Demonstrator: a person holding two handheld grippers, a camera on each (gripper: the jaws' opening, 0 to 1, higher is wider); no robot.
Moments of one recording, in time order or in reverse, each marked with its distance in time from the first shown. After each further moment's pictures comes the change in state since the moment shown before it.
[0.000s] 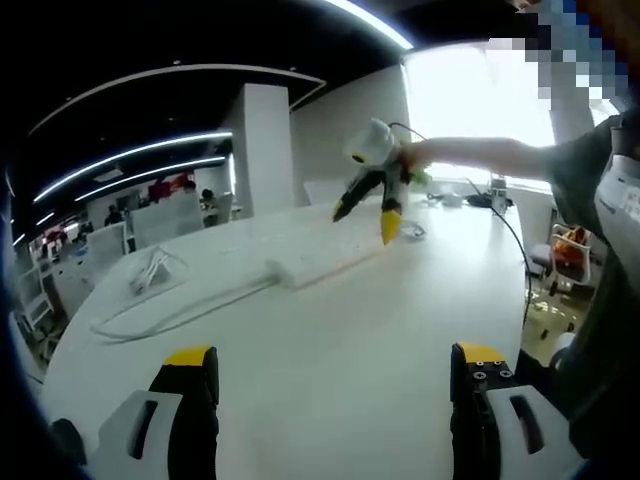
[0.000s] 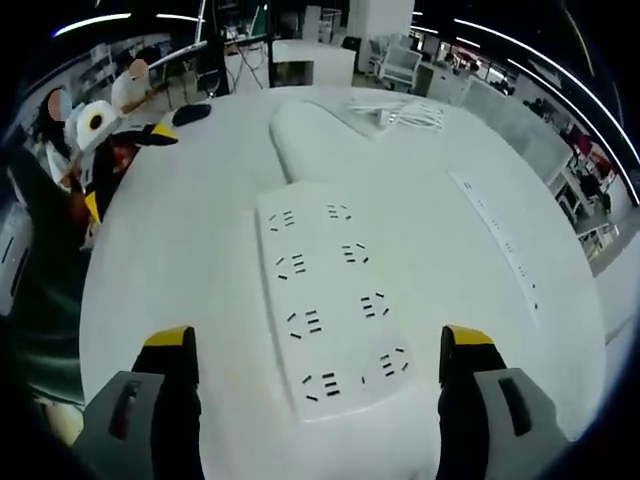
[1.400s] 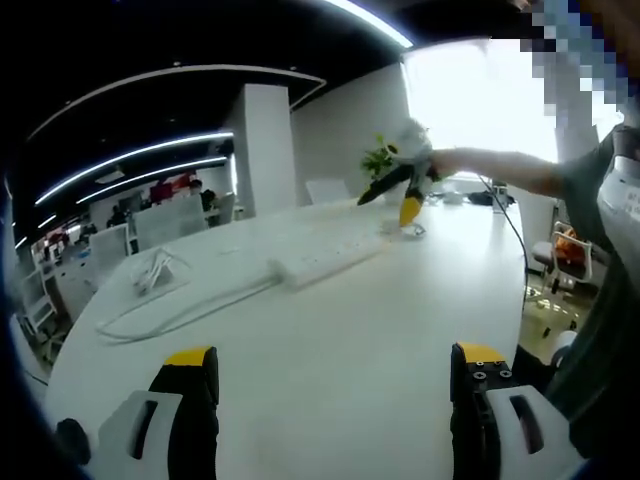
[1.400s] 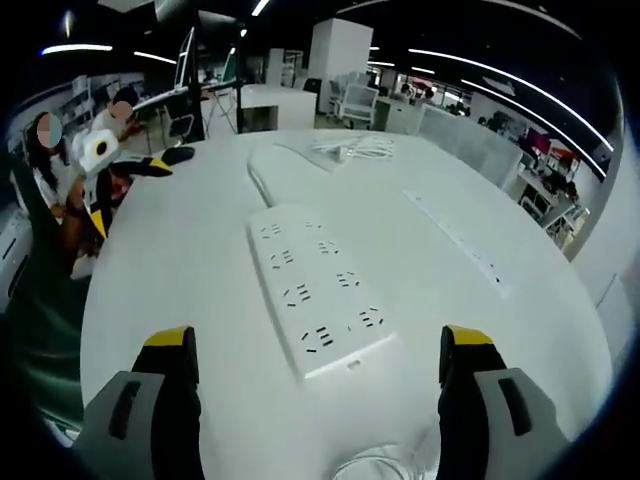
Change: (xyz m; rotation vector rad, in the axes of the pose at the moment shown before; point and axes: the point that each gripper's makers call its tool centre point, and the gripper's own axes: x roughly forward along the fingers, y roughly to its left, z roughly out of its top) left arm -0.006 0.000 0.004 0.011 0.000 0.013; right arm -0.052 -0.008 -0.017 0.088 -0.193 -0.150
